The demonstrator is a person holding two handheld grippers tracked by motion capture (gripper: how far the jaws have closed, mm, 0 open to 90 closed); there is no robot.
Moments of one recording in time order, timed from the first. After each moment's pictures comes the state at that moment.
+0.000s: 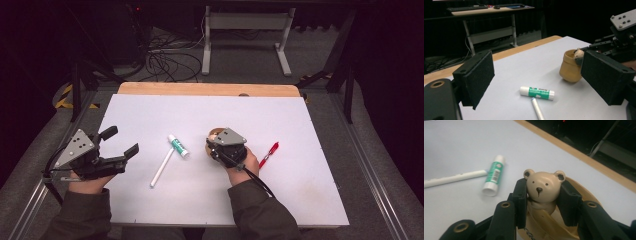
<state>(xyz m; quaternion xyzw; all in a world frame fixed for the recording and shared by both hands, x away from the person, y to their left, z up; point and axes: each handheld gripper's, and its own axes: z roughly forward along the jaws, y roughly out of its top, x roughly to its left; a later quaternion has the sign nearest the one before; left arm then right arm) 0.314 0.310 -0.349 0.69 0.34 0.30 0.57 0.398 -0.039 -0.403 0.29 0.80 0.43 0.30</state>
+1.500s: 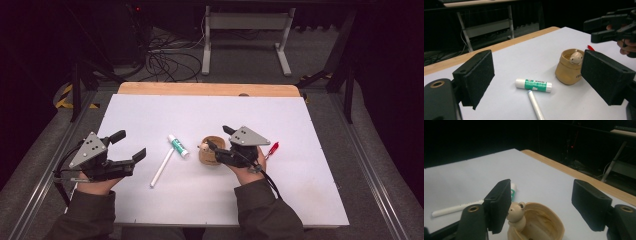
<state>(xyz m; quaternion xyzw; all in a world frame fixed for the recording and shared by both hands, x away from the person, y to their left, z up) 0.320 0.297 -0.365 0.71 0.33 0.29 0.55 0.390 -0.075 -0.384 0.26 0.74 0.55 0.28</state>
